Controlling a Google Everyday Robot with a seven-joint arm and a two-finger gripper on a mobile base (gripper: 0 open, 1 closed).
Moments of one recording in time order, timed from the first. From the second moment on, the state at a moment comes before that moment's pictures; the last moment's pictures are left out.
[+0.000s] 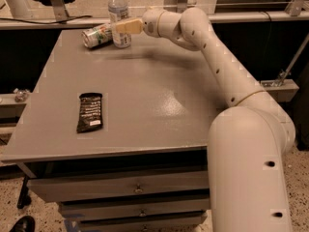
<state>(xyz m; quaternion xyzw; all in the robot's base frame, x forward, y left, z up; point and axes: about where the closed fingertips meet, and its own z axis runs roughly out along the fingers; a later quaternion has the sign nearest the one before) 0.880 0.070 0.924 -0.34 0.64 0.33 0.61</state>
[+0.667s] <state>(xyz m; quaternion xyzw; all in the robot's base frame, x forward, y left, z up) 0.848 -0.057 0.942 -0.37 0.65 0.26 0.61</state>
